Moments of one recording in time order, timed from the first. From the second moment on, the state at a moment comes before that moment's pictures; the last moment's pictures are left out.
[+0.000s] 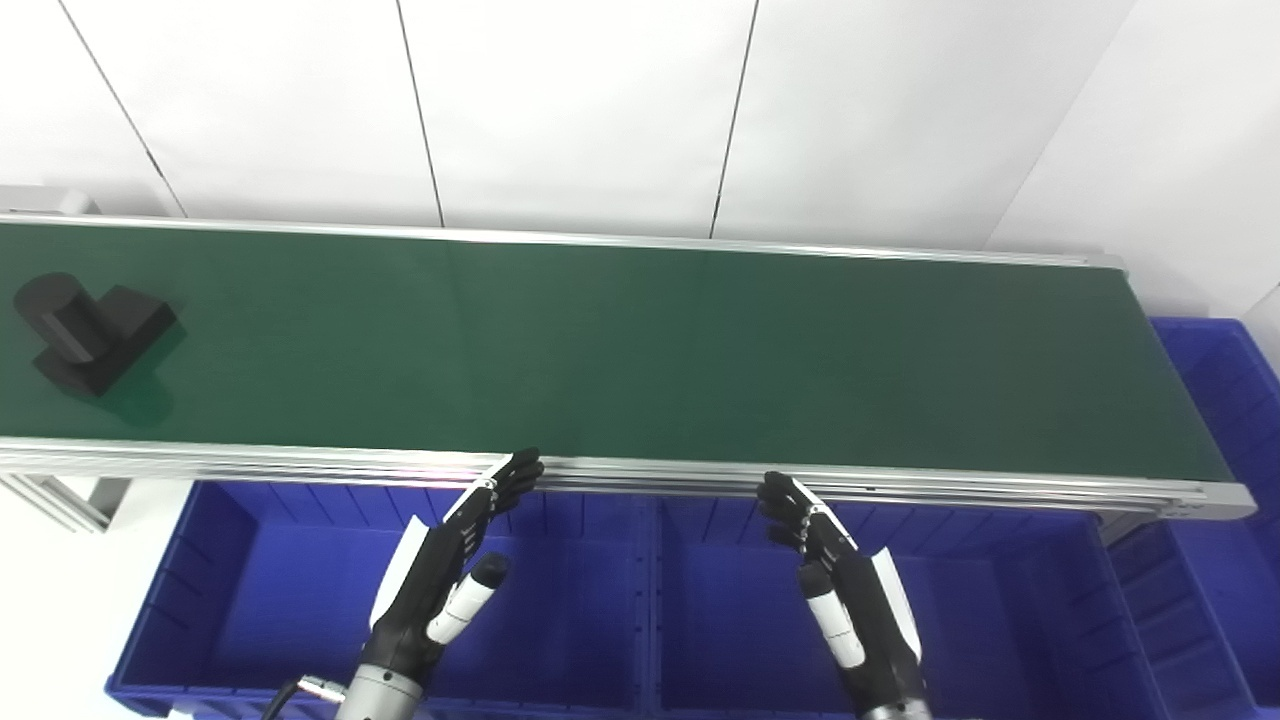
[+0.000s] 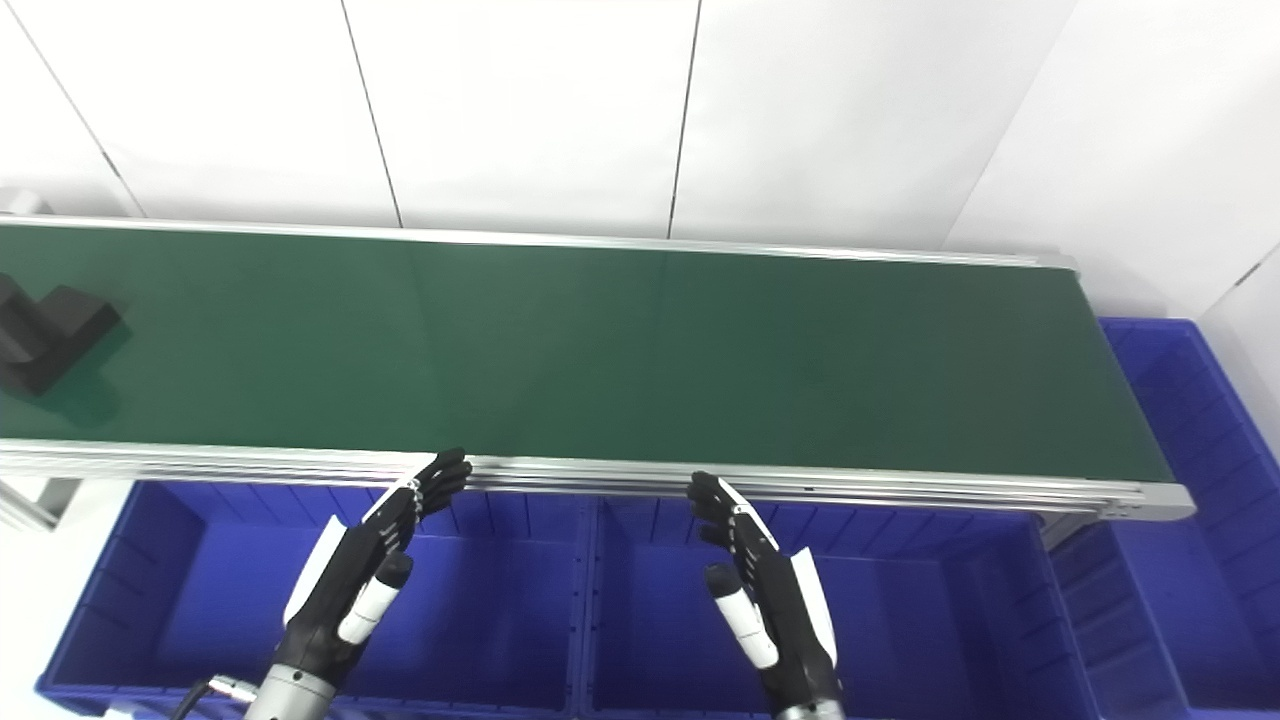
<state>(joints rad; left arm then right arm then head) 0.26 0.07 -0.18 -0.01 0.16 -0.31 -0.12 0.31 -0.05 0.15 -0.04 -0.14 -0.27 0.03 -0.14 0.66</state>
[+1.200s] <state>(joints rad) 0.26 0.07 -0.18 -0.02 0.17 -0.30 -0.11 0.31 -0.05 0.15 -0.03 -0.14 -0.27 0.03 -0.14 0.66</state>
